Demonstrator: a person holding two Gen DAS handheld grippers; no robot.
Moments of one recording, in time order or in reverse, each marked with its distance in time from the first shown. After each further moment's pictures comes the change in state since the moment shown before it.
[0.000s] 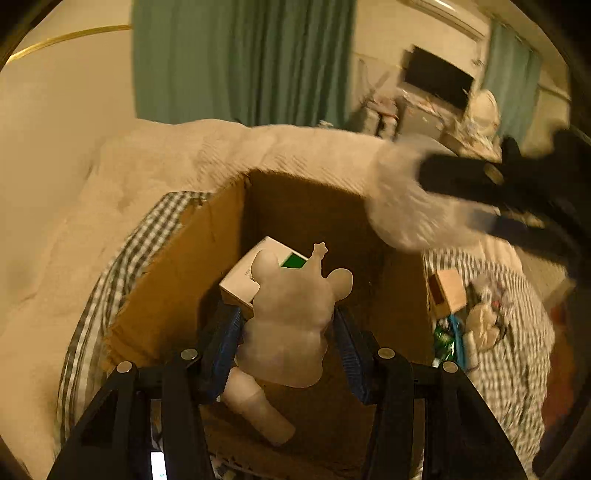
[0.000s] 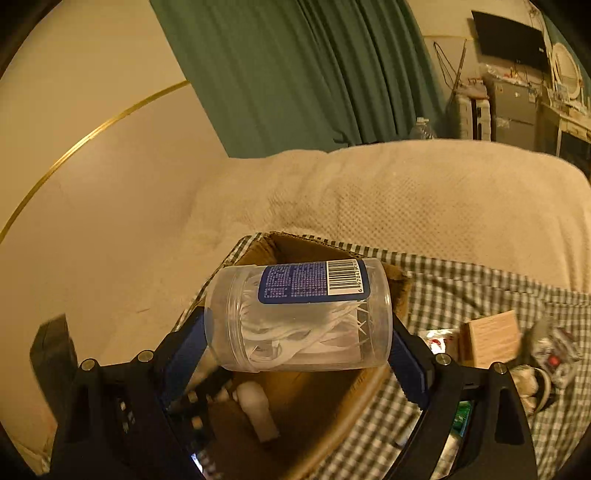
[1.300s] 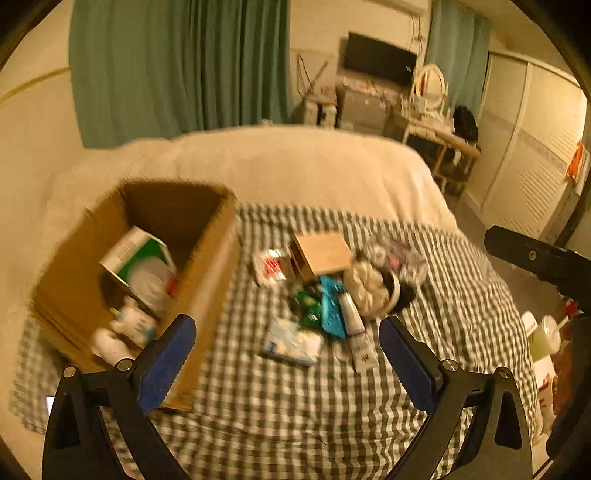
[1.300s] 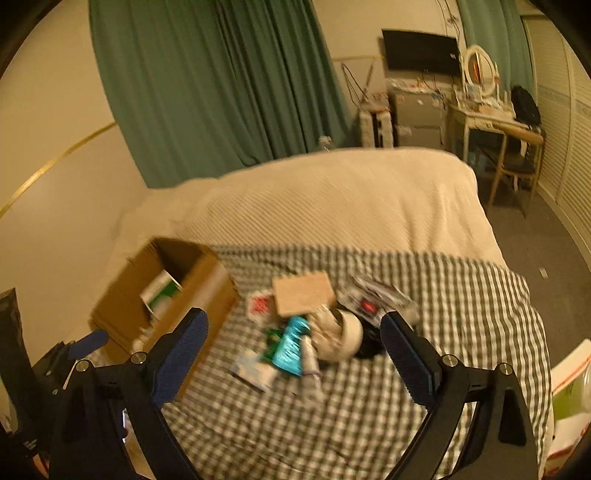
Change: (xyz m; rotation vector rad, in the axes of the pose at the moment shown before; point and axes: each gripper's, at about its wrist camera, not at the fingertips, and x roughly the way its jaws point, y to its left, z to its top) left arm -0.047 -0.202 -0.051 0.105 0.007 -0.081; right arm -0.201 -0.161 -0.084 0.078 -0.089 -0.277
